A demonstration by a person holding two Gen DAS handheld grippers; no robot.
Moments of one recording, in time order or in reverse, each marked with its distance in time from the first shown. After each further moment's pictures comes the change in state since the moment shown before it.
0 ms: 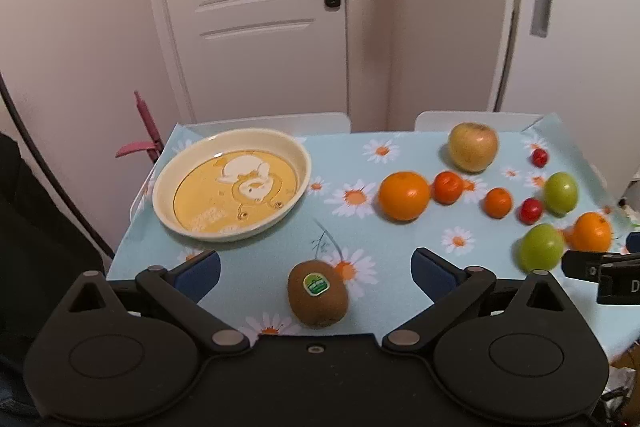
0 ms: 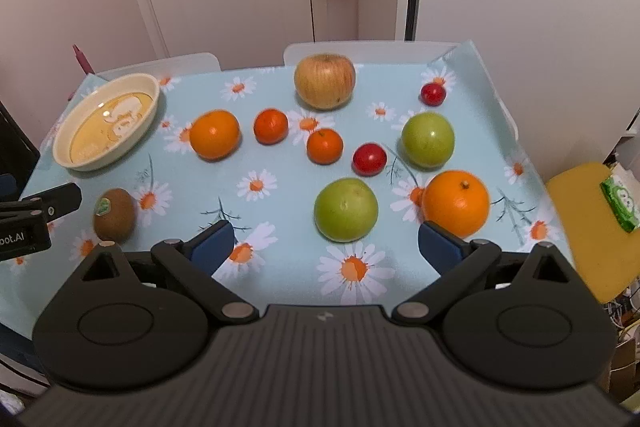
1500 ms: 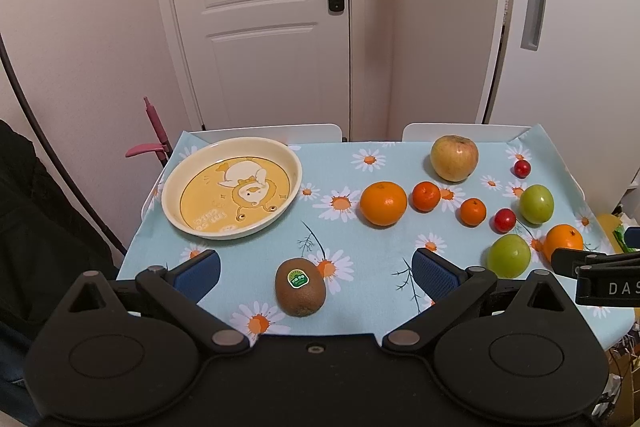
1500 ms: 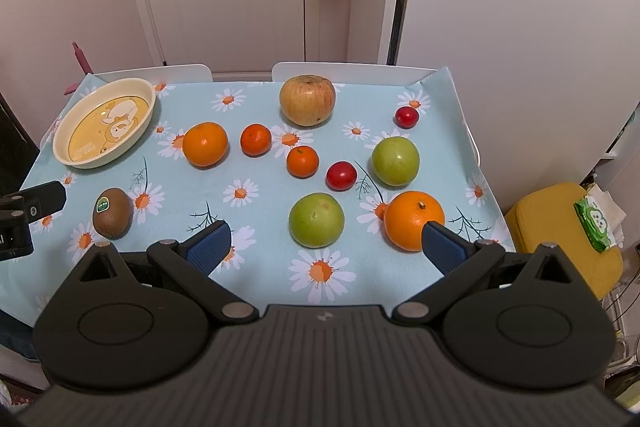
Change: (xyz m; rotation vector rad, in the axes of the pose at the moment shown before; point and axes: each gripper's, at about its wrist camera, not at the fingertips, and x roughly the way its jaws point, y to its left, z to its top) left arm -0.050 -0.017 0.020 -0.015 0.016 0.007; right arm -0.045 -0.006 0.020 -0.058 -0.007 -0.053
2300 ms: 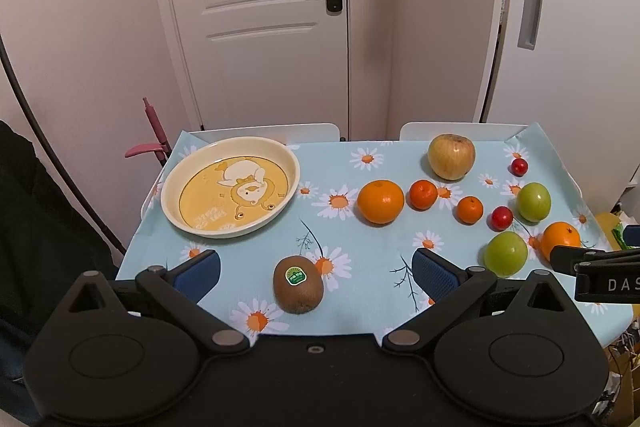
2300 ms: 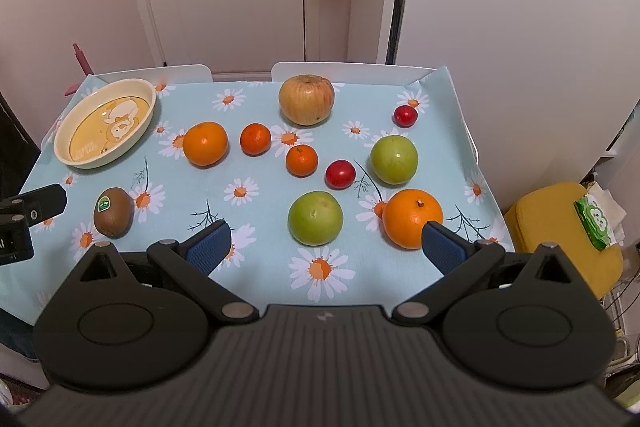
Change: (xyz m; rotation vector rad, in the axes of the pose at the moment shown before) left arm -0.004 -0.003 -0.002 0.000 -0.001 0.000; right arm -0.002 0.000 0.001 0.003 0.004 -0.001
